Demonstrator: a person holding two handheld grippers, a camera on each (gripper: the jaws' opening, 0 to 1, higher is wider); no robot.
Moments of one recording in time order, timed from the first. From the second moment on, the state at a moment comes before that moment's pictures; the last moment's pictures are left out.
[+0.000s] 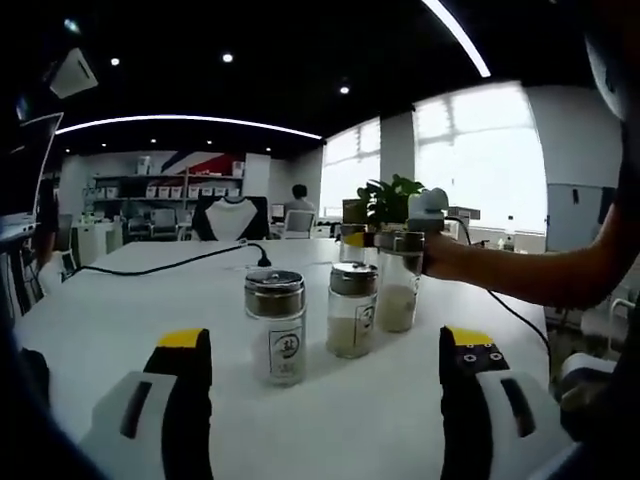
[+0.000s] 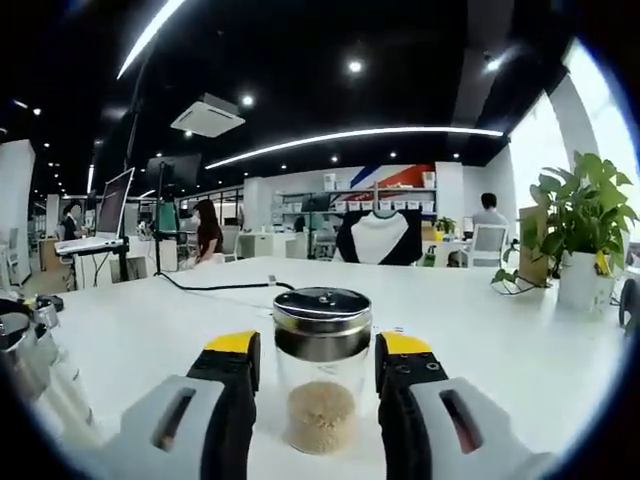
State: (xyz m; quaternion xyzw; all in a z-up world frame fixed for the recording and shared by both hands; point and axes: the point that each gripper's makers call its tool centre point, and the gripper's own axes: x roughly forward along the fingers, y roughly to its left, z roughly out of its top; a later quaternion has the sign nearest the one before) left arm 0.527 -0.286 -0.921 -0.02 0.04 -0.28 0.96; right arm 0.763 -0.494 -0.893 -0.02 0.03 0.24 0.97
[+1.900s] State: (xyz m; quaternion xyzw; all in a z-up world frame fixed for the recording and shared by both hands) left arm 0.494 -0.332 -0.903 0.04 -0.01 -0.35 0.94; right arm 0.589 -0.529 -0.857 0.02 -0.02 0.32 0.95
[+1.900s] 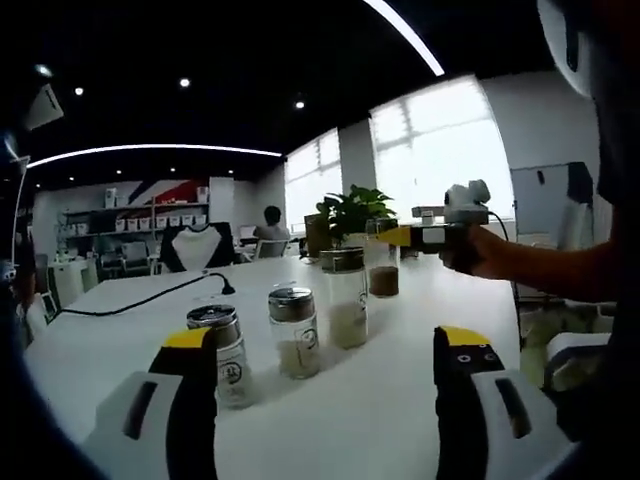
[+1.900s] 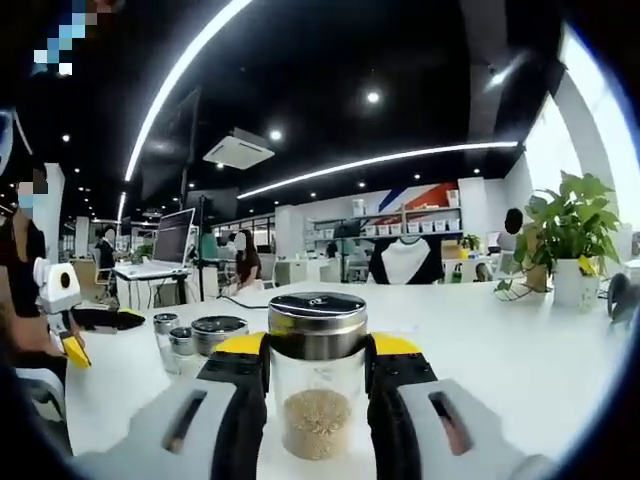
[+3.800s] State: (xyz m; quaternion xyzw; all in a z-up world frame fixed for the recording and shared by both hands) left arm 0.472 -0.401 -0.911 -0.01 -0.01 -0.50 0.87; right arm 0.466 -0.381 -0.860 0.01 -0.02 0.60 0.80
